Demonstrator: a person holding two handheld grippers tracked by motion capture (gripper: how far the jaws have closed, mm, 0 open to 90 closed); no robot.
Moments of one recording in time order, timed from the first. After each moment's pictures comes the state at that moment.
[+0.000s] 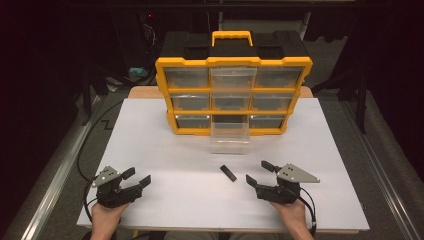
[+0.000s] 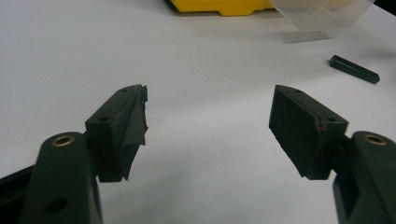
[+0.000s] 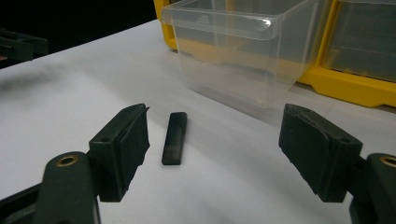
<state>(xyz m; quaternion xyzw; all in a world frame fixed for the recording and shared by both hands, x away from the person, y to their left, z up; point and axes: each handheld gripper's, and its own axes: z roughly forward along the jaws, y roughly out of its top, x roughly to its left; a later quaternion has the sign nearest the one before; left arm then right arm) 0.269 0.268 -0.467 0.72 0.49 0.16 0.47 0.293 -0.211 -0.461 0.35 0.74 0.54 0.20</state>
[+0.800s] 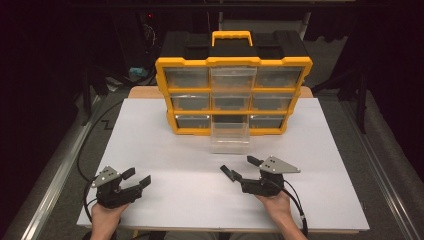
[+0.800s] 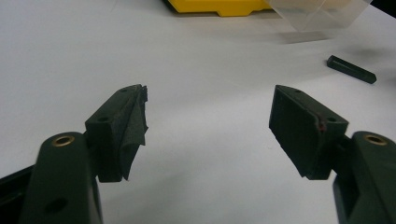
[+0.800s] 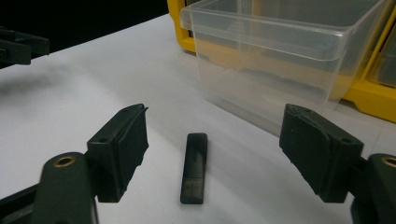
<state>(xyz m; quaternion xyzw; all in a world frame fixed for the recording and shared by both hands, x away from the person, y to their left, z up) 0.268 0.268 -0.467 0.72 0.48 0.16 0.47 0.313 -0.174 -0.458 0.34 0.76 0.52 0.19</state>
